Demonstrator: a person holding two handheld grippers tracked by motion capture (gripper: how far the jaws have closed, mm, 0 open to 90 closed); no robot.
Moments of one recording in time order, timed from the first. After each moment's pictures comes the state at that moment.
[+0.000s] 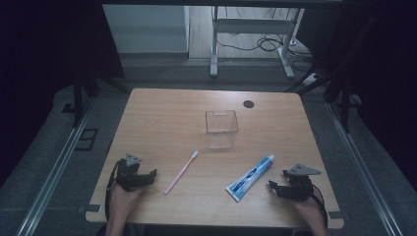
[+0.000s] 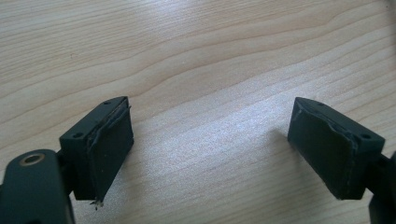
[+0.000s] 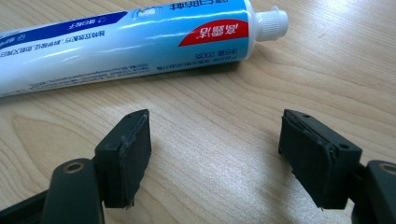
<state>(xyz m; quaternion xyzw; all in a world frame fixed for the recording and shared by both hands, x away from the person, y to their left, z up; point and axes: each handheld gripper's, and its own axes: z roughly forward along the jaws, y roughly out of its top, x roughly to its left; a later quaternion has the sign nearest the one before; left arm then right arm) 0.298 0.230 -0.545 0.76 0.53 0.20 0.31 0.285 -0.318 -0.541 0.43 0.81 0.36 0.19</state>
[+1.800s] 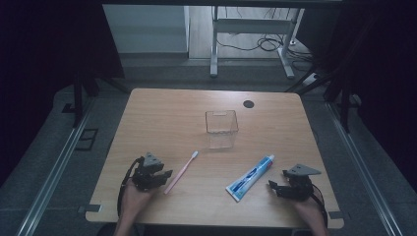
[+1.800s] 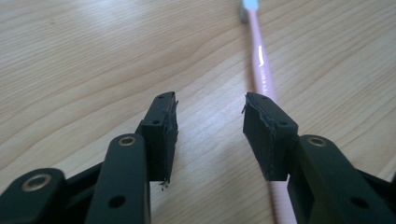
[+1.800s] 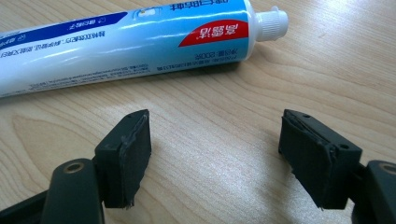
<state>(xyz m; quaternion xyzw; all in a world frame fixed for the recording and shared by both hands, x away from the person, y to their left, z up) 0.295 0.177 -0.520 0.82 0.44 0.14 0.34 0.285 -0.318 -0.541 0.43 0.81 0.36 0.19</state>
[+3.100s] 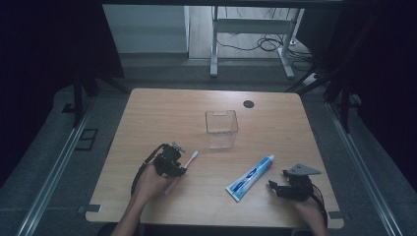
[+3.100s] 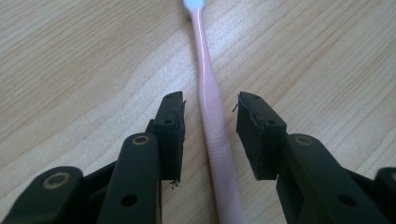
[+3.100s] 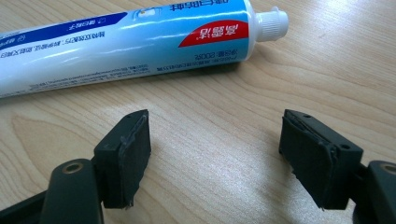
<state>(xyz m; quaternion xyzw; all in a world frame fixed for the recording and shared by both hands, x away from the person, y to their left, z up) 0.344 0.117 -0.502 0.89 0.40 0.04 0.22 0.285 -0.318 -0.541 0.43 0.81 0.36 0.19</state>
